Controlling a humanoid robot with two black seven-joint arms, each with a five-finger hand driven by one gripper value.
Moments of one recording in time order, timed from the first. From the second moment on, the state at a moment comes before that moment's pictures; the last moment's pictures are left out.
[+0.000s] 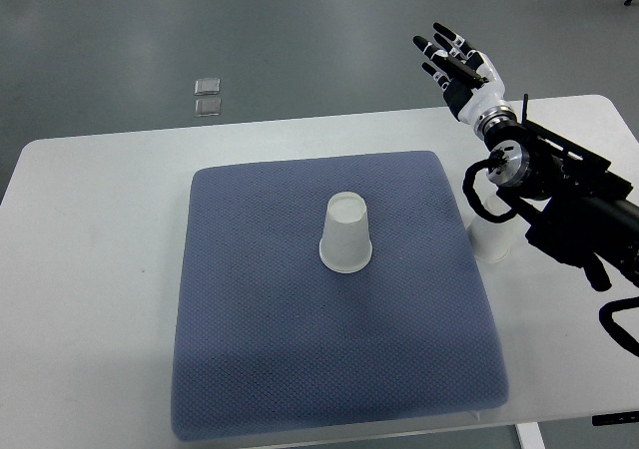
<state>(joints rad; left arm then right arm) -0.02 0.00 -0.05 -0.17 0.05 0.09 -0.05 0.96 -0.12 0.54 0.54 0.18 -0.02 0.36</state>
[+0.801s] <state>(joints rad) -0.02 0.00 -0.05 -0.17 0.05 0.09 -0.05 0.96 -0.13 0.55 0.54 0.18 -0.02 0.36</state>
